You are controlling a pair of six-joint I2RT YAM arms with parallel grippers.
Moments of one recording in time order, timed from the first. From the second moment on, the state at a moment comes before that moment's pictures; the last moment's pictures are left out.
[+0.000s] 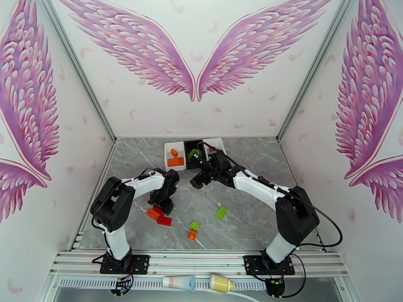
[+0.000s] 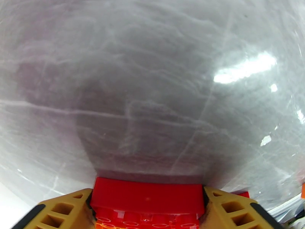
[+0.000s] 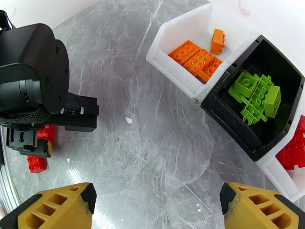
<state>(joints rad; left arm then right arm) -0.54 1.85 1.16 -1.08 -0.08 -0.06 0.57 1.68 1.20 -0.28 -0.31 -0.24</state>
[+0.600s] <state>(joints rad) -0.54 1.73 1.18 -0.82 -0.08 -0.07 0.49 1.49 1.04 -0.15 -0.32 -0.15</state>
